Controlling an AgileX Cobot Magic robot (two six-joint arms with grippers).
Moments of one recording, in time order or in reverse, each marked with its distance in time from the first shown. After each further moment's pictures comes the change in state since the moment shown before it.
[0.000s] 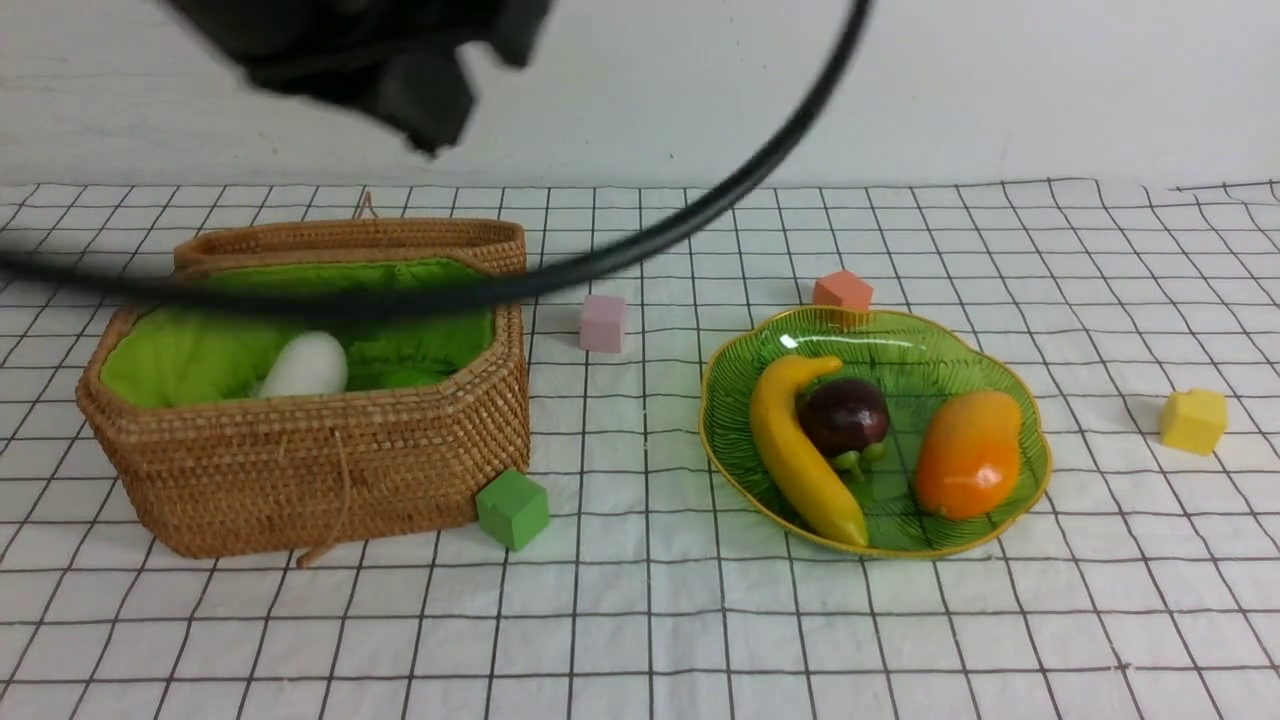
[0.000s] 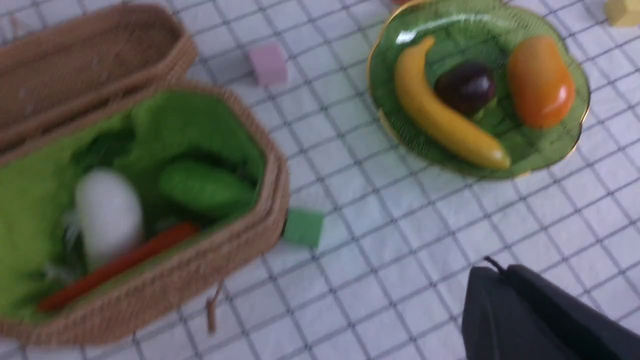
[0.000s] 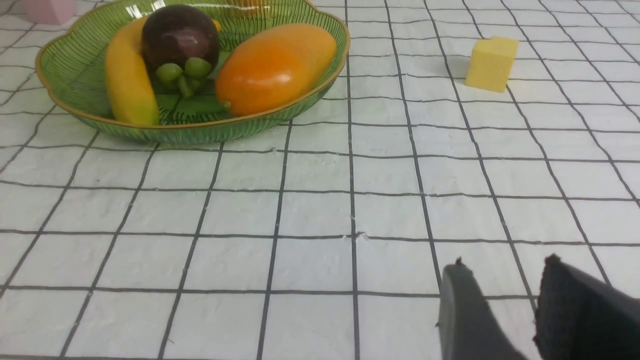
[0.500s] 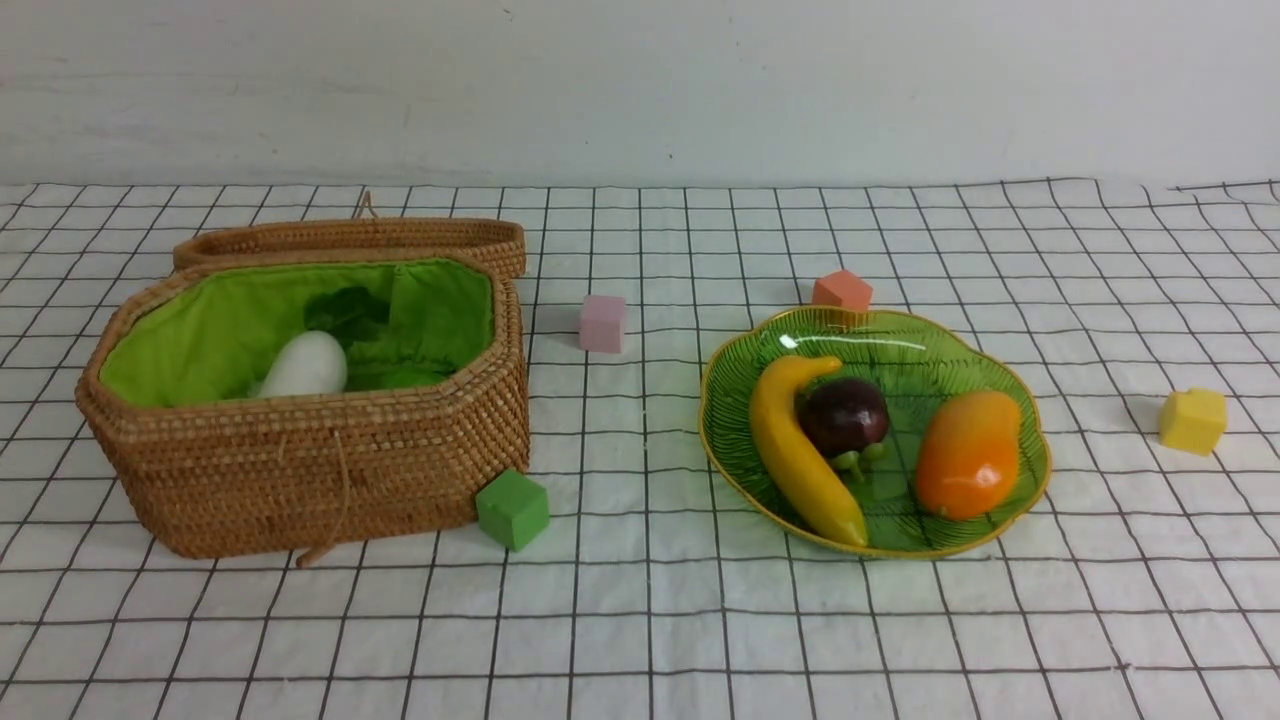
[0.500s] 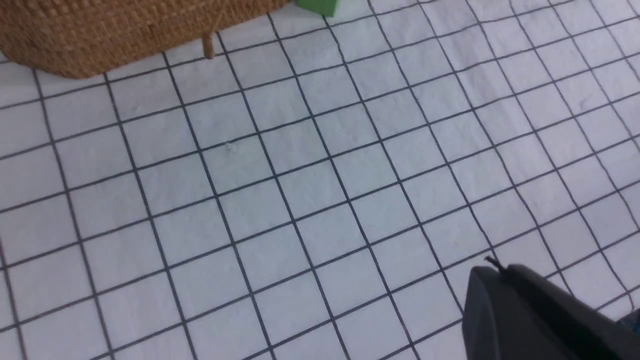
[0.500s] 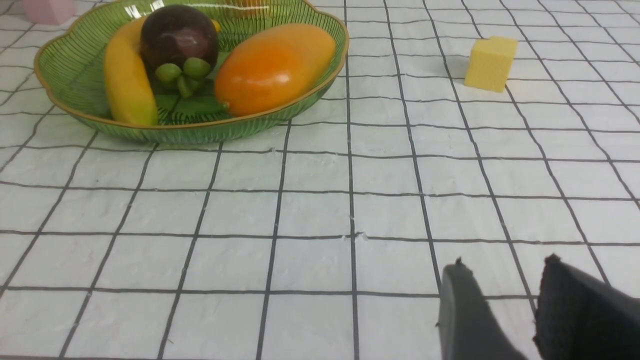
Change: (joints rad) right arm 0.000 0.000 0.000 0.000 0.000 0.000; left arm 0.009 -0.836 0.893 -0.077 -0.151 -0.083
